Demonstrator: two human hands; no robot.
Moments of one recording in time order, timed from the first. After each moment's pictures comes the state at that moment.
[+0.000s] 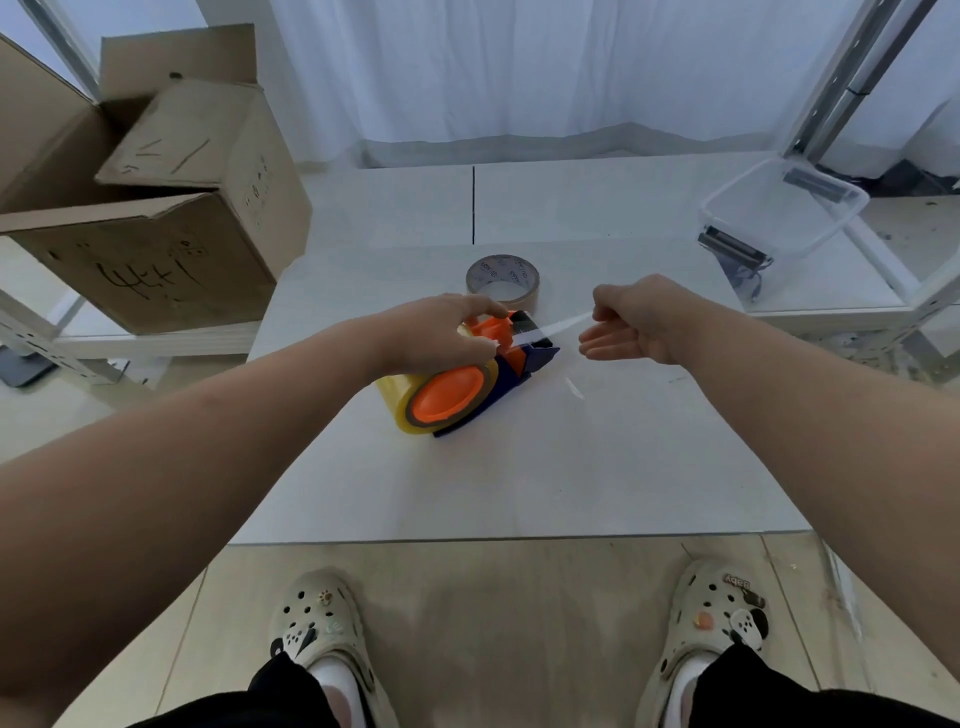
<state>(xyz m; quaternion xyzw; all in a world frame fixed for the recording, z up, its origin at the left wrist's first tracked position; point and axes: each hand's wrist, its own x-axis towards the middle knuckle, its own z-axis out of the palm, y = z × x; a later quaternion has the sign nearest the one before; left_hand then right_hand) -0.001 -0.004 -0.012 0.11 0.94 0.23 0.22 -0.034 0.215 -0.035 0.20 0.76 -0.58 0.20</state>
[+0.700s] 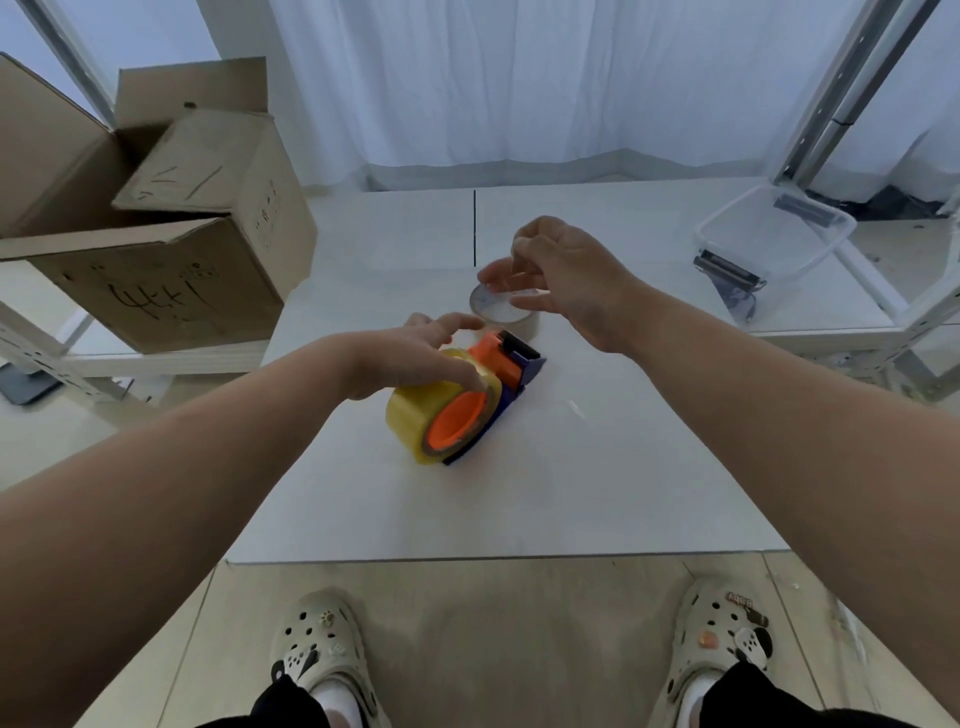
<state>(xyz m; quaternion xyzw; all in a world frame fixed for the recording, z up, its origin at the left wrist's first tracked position) -0.001 -0.023 -0.007 0.02 0.89 0.34 0.31 -0.023 0.153 0.020 -0.07 0.74 -0.65 0.14</state>
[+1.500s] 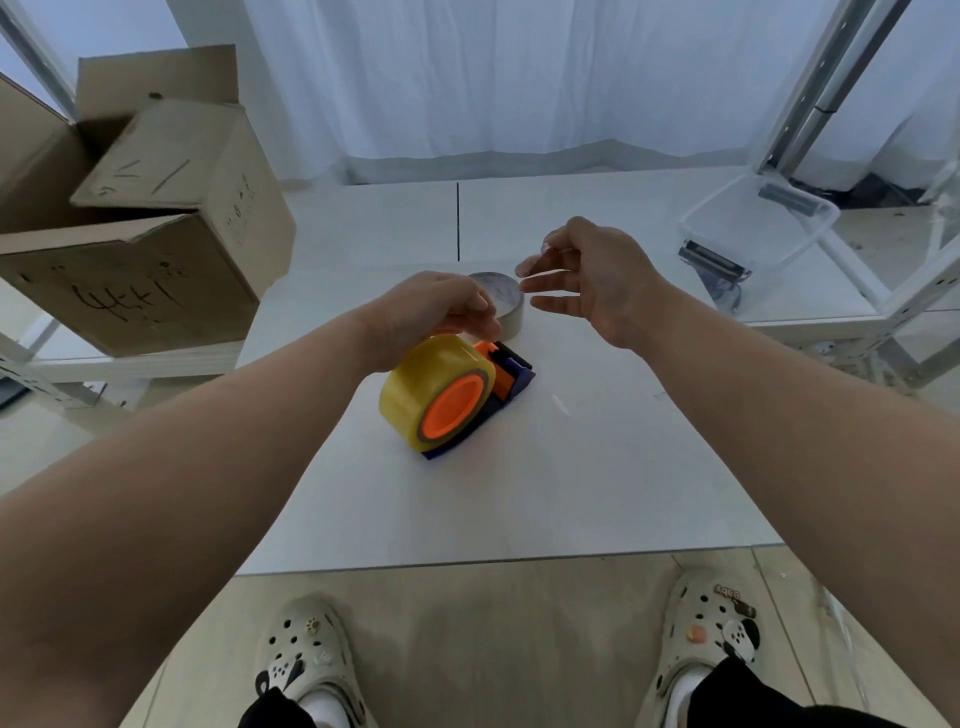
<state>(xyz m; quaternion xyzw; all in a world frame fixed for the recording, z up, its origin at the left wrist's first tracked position) -0.029 0.003 -0.011 0.03 0.78 0.59 0.21 -0.036 0.184 0.008 0.06 0.68 -0.72 0.12</state>
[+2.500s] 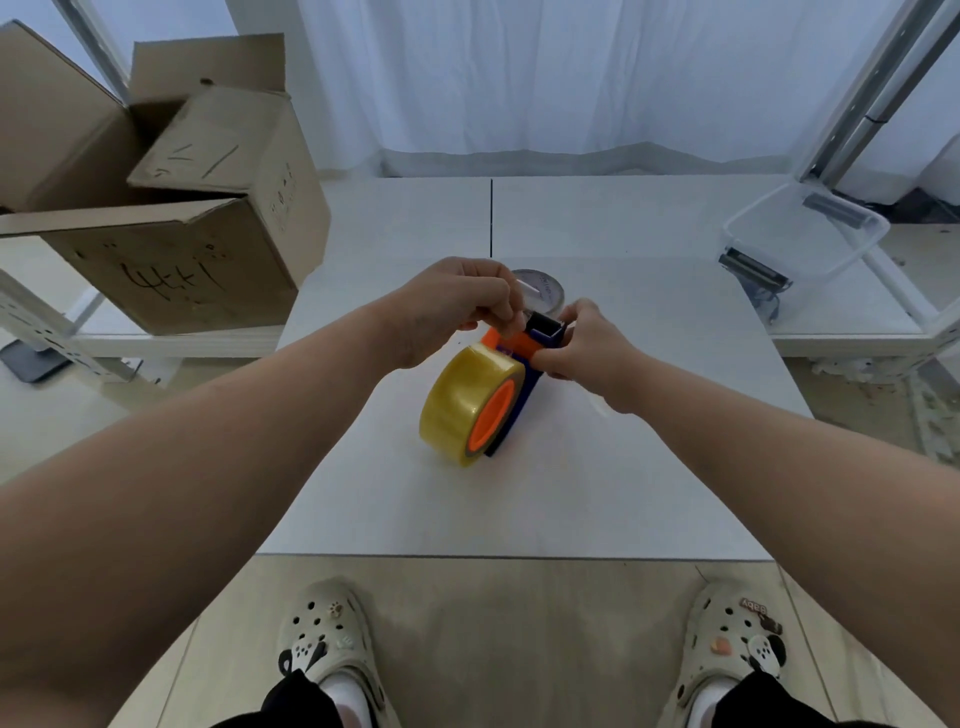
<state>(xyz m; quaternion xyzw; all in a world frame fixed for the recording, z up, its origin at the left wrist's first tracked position) -0.010 -0.016 0.005 0.09 0.79 0.58 0.19 -0.022 0.157 -0.061 0.02 0.82 -0.55 0.16</state>
